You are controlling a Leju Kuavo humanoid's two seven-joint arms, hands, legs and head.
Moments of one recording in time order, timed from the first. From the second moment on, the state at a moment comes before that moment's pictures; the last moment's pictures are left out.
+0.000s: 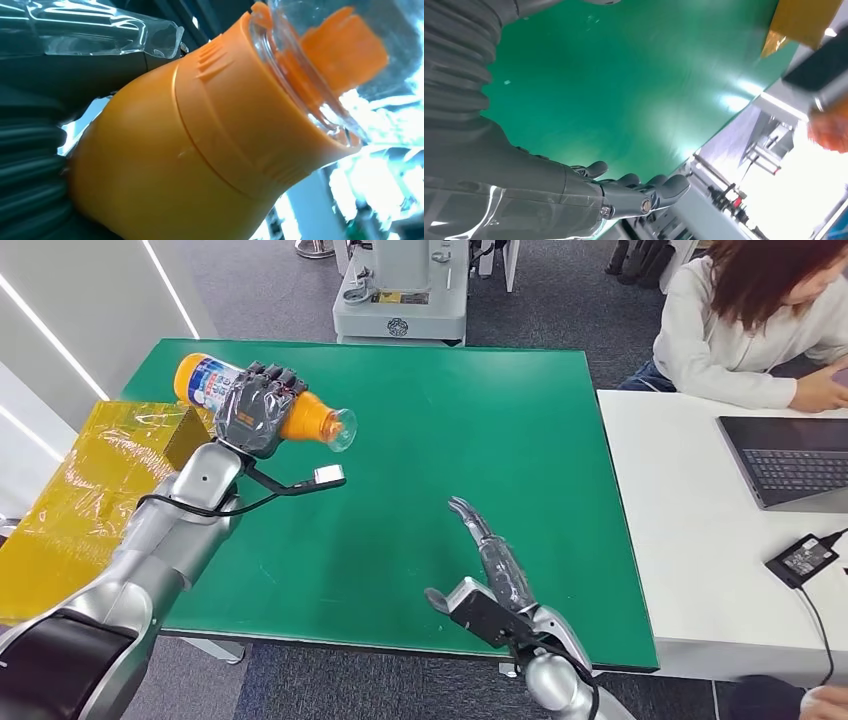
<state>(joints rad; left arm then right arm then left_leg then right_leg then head) -0.89 0.11 -0.49 -0.52 -1.48 0.66 -0.16 -0.26 -0.13 0.67 -1.22 0.33 -0.21 -0.32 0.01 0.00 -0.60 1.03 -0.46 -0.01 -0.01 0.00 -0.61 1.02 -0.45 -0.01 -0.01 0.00</state>
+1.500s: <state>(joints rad) -0.73 0.32 -0.51 -0.29 -1.50 0.29 -0.05 -0.06 -0.18 0.57 -1.49 0.44 -0.14 -0.28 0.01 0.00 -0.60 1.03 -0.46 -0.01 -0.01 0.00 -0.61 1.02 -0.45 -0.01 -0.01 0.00</state>
